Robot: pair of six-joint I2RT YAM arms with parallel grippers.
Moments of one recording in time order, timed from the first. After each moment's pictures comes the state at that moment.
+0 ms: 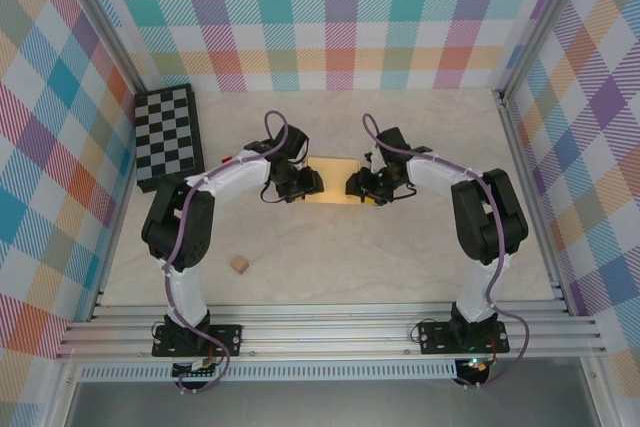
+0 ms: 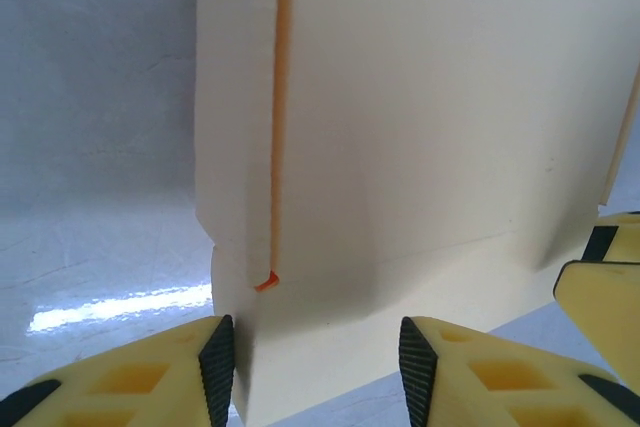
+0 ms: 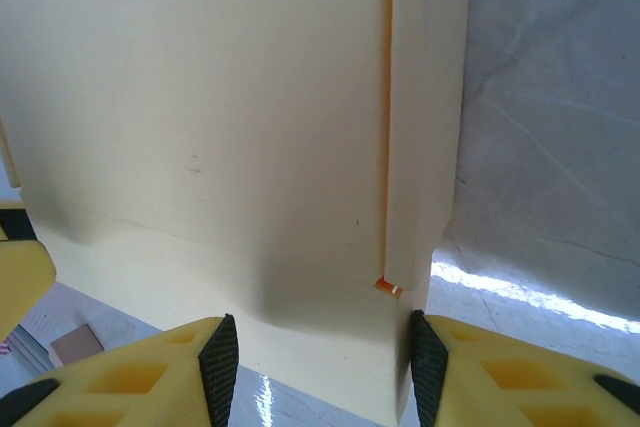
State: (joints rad) left arm -0.52 1.91 1.40 -0.67 0.27 -0.69; right arm 0.41 1.88 1.23 -0.53 -0.52 0.55
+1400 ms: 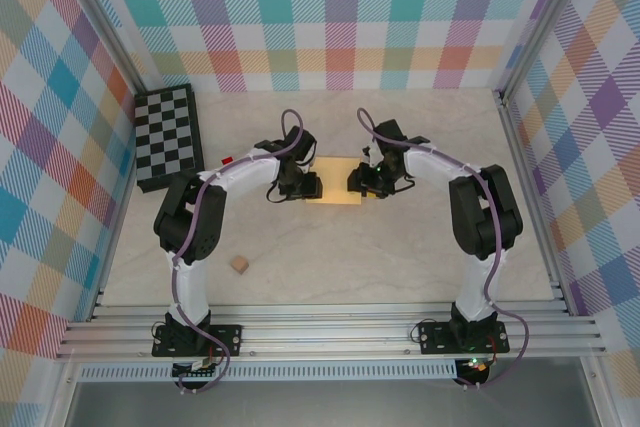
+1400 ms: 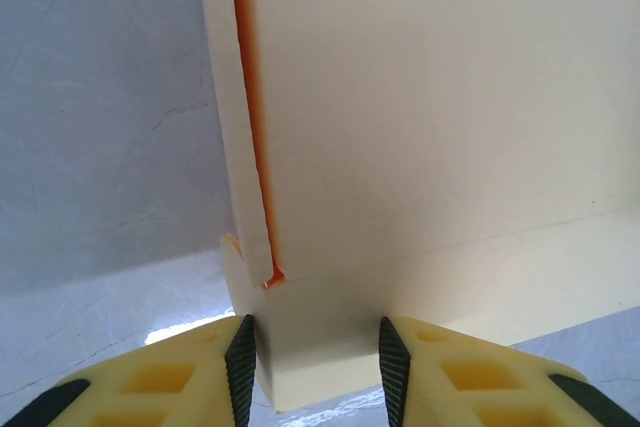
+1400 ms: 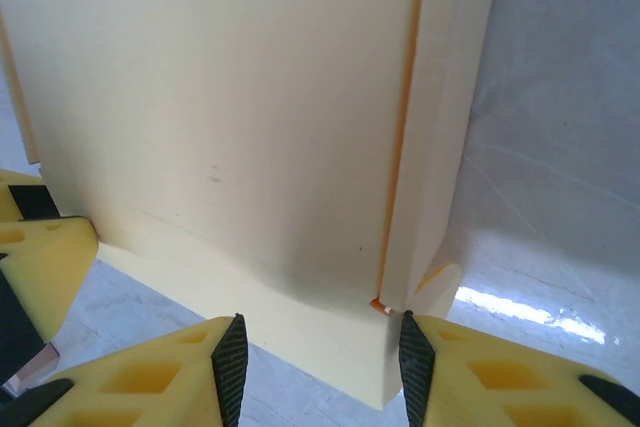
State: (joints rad) left arm -0.54 1.99 1.46 -0.71 0.18 -0.49; right arm 0.40 1.93 1.36 -0.66 -0.45 0.45
